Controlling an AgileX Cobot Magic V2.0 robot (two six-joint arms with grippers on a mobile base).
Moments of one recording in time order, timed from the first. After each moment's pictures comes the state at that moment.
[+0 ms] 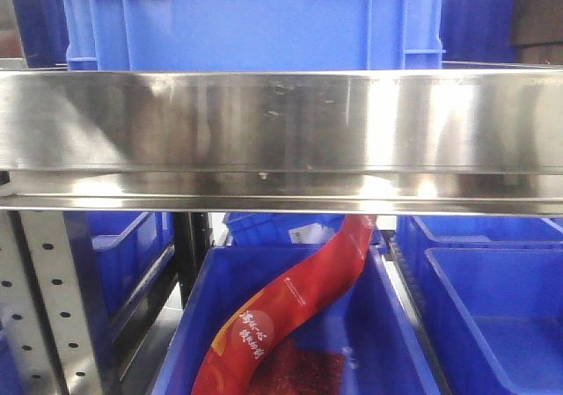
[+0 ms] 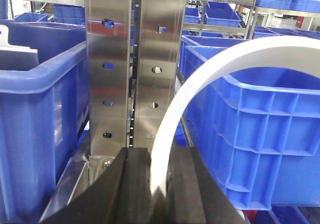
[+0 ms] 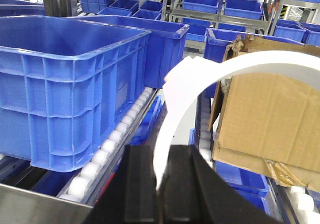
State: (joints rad) left arm -0.02 0.50 -0.58 -0.14 0.24 0.08; right arm -0.10 0.39 -0.66 0.35 0.49 -0.39
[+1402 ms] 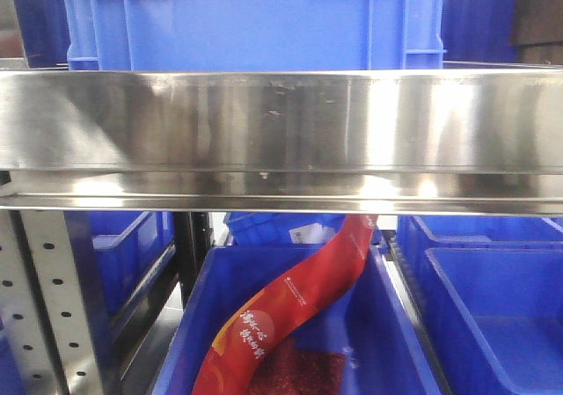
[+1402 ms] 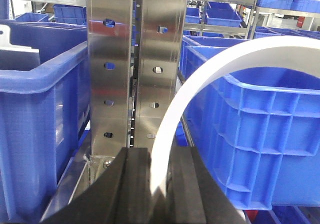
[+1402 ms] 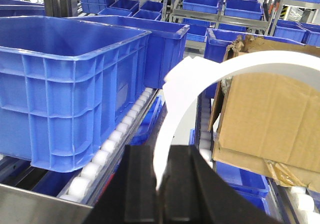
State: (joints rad) left arm -0.02 0.50 -0.58 -0.14 0.24 0.08; right arm -0.10 0.39 -0.66 0.35 0.49 -0.39
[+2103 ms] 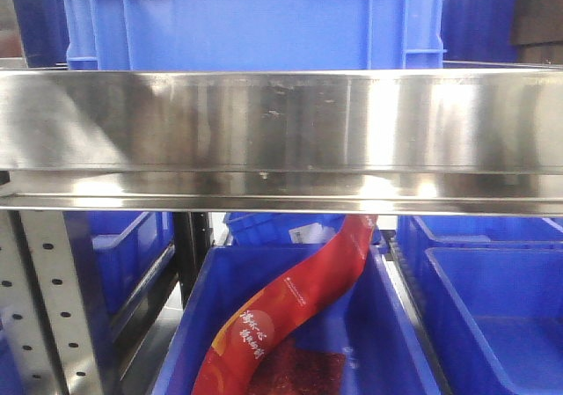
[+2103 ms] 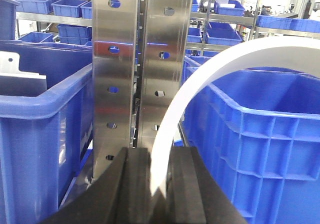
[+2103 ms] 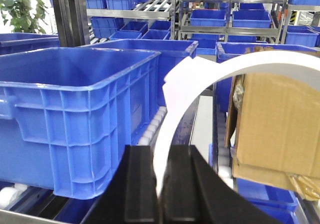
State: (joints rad) left arm -0.02 0.50 -0.59 -0.14 0.17 0.08; right arm -0.10 0.39 -0.66 0.47 0.44 -0.40
